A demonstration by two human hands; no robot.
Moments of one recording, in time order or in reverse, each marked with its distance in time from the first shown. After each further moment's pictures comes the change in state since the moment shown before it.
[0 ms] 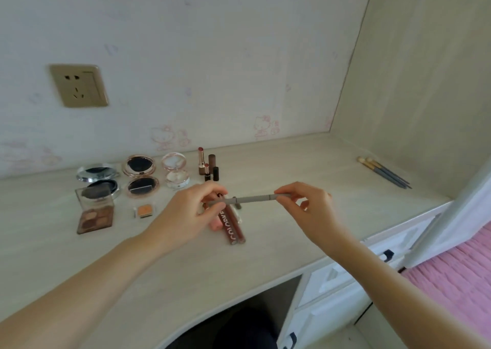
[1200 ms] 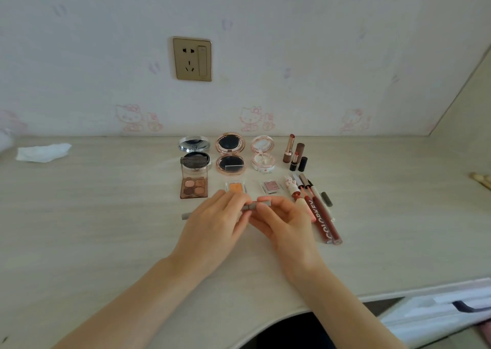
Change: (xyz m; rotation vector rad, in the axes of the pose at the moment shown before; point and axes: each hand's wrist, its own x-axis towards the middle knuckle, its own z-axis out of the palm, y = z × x) left_hand -0.093 -0.056 -0.045 0.577 0.376 0.093; right_hand -0.024 -0.098 0.183 1.101 -0.206 0.446
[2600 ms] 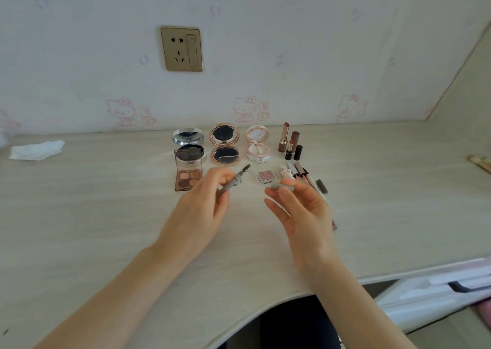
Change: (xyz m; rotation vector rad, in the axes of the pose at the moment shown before) left_hand 0.003 -0.004 -0.012 -0.281 -0.015 -0.203; right_hand -0.011 -0.018 -0.017 0.102 0.141 -0.108
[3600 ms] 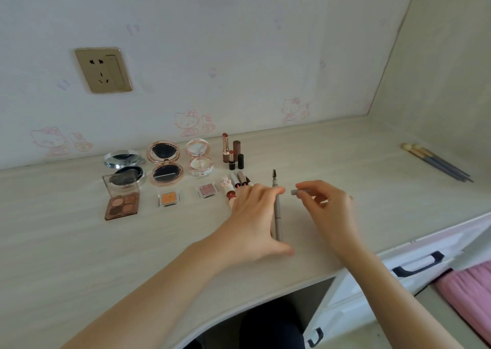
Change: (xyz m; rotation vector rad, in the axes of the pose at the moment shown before) left_hand 0.049 0.112 0.120 0.079 -0.644 0.066; right_hand 0.048 -0.071 -0.144 -1.052 0.148 -0.419
